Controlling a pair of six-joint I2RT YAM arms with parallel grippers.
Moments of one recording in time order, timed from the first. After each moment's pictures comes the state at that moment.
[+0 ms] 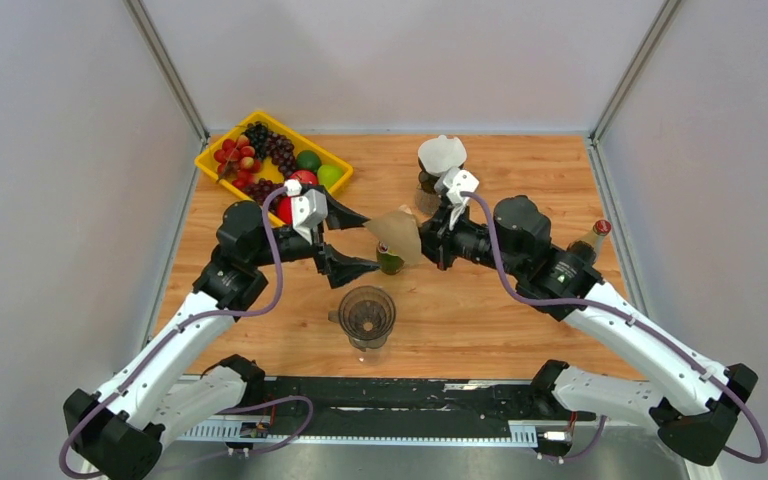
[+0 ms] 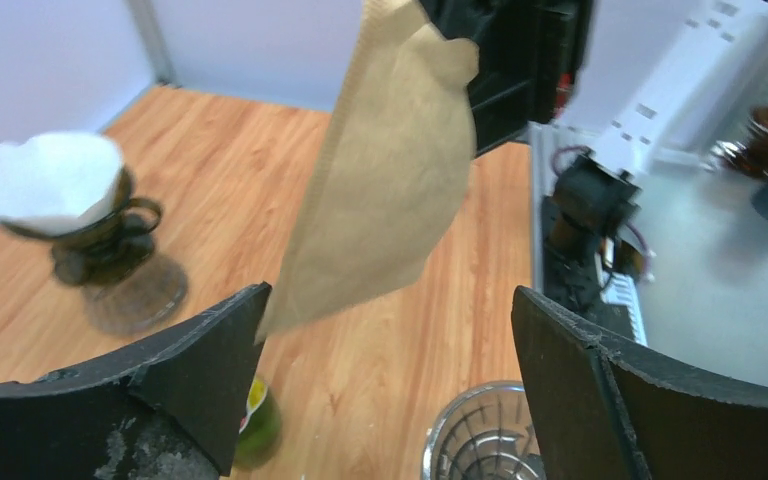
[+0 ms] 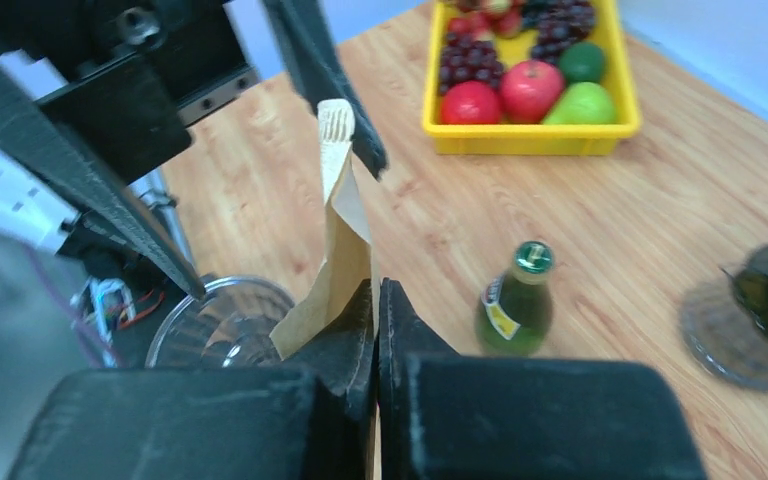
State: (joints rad) left arm -0.52 0.92 0.83 0.14 0.93 -0.05; right arm 0.83 1.02 1.09 -0.24 -0.29 0.07
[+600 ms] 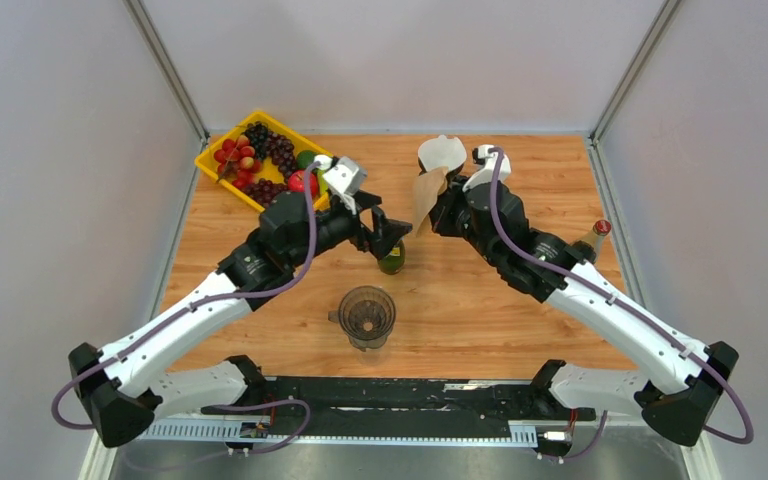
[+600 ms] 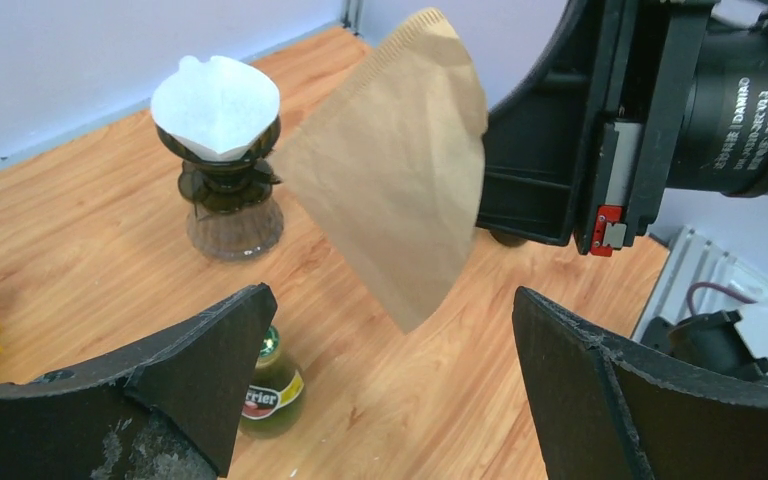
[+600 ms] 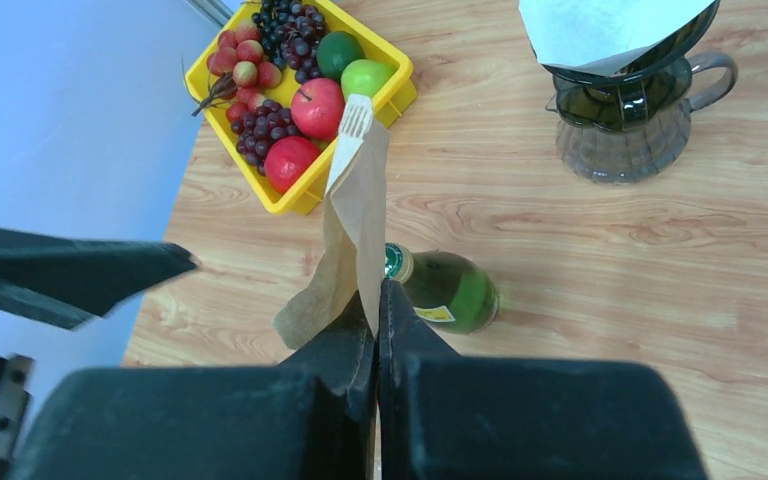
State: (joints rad) left arm -0.79 1.04 1.03 -0.04 0.14 -0.21; right arm 0.83 1.13 1.18 -0.37 0.37 0.63
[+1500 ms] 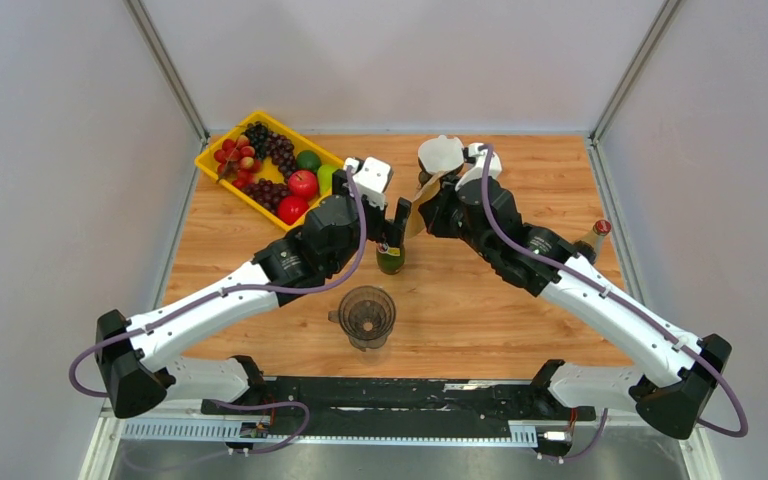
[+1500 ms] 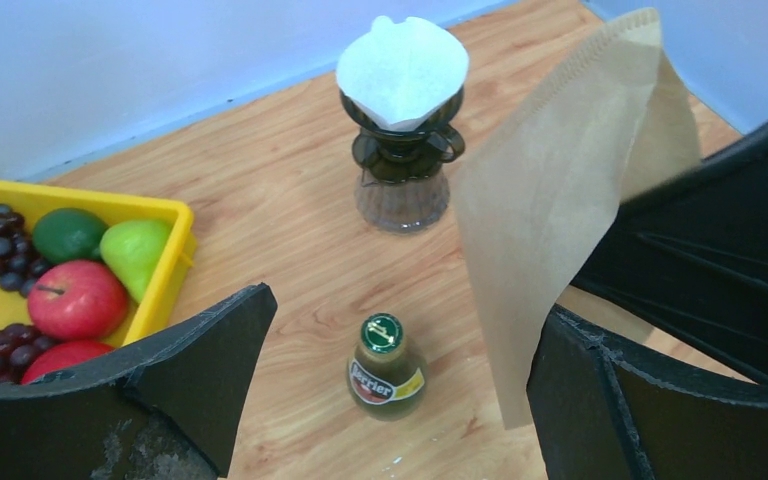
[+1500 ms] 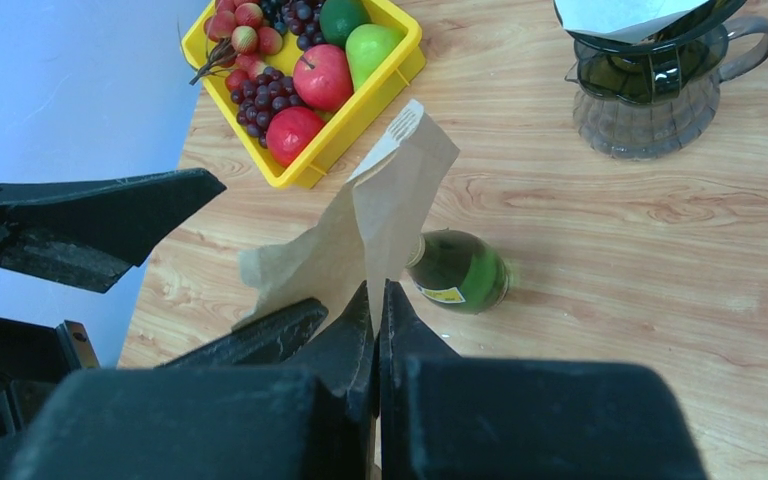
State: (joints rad) left arm -0.97 1.22 1.12 -0.09 -0.43 -0.08; right arm 0.83 1.18 1.24 -0.43 0.33 0.67
